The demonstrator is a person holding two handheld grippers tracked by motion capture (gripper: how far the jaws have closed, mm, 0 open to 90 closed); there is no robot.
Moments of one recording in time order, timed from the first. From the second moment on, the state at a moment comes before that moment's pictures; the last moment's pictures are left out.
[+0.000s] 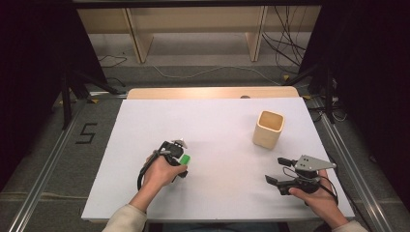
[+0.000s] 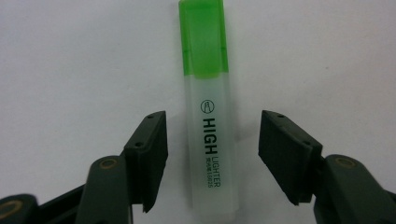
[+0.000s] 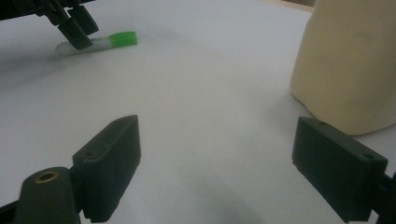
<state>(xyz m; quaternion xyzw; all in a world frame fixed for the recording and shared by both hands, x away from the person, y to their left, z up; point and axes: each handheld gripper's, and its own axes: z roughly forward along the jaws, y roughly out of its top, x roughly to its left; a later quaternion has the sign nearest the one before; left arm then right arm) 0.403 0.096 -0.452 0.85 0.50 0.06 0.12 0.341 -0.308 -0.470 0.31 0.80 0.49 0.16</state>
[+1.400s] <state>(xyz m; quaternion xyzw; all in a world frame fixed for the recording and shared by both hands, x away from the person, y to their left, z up) 0.410 0.093 -0.460 0.85 0.52 0.04 0.09 0.341 -0.308 -0.469 0.31 0.80 0.49 0.16</state>
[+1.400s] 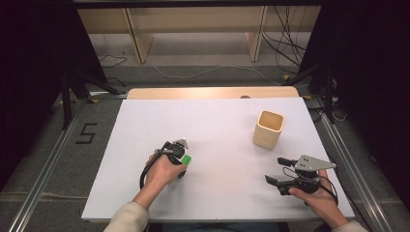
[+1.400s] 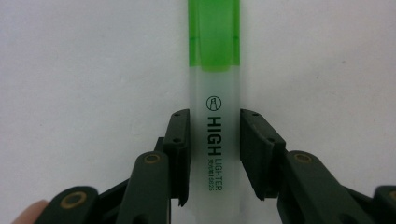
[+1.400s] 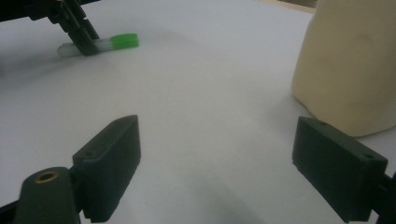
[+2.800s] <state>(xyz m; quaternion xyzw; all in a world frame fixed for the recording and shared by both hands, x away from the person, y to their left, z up) 0.408 0.094 -0.448 0.85 0.49 0.08 0.18 0.340 -0.308 -0.468 0.31 0.80 0.49 0.16</state>
